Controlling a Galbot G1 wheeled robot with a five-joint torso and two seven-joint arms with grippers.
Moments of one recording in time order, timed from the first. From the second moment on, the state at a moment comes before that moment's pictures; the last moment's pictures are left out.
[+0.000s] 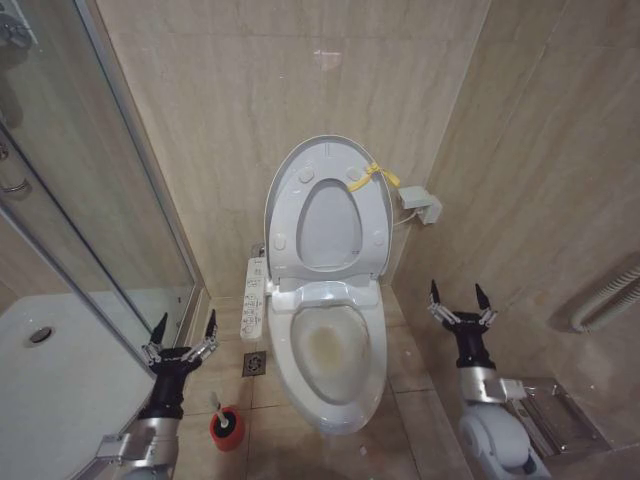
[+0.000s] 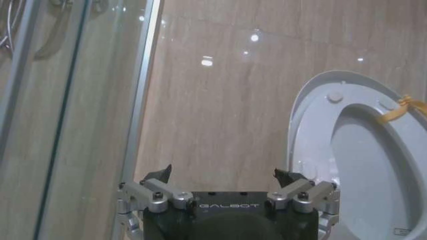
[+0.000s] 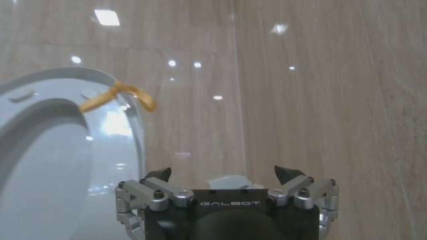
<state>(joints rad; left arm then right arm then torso) 1.59 -1.33 -0.59 -2.12 -0.35 -0.29 -0.04 -1.35 1.19 0.60 1.83 0.38 0.47 0.16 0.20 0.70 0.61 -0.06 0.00</state>
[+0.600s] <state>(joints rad) 1.60 -1.37 -0.62 -2.12 -0.34 -0.30 -0.03 -1.29 1.11 0.60 1.79 0.49 0.42 0.15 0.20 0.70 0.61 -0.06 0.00</state>
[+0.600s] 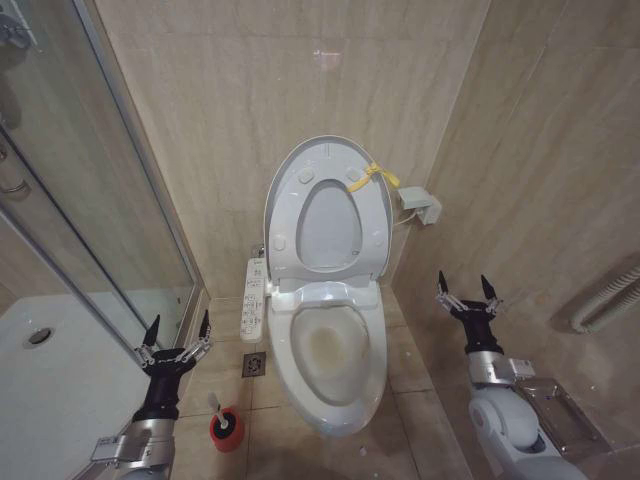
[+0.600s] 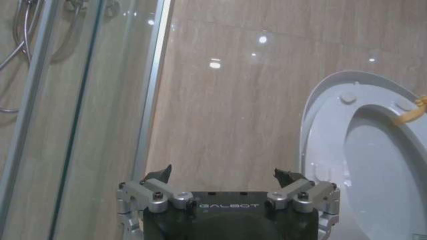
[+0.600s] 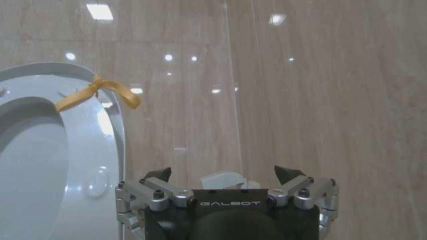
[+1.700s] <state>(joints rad) 1.64 -1.37 -0.68 -2.12 -0.34 -0.34 -0.02 -0.80 1.01 0.31 1.47 0.59 0.35 0.19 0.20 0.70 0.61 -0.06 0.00</state>
